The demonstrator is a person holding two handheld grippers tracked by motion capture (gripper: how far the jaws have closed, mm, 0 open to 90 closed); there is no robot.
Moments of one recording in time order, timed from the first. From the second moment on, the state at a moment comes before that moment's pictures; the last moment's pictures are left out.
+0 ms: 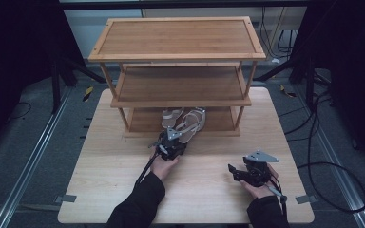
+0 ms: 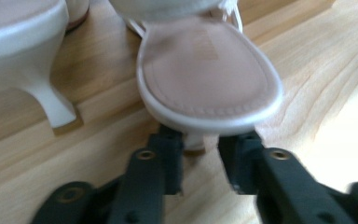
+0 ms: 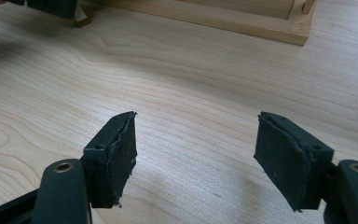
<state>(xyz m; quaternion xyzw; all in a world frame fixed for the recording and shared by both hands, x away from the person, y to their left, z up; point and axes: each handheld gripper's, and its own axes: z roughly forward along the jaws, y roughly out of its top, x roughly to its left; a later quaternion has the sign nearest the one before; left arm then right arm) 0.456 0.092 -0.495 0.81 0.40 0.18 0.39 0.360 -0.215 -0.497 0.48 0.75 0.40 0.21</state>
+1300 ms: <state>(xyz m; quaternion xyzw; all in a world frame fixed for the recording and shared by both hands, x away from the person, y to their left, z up) 0.492 0.068 -0.488 0.82 0.39 0.19 0.38 0.362 -0.214 -0.498 0.48 0.75 0.41 0.21</state>
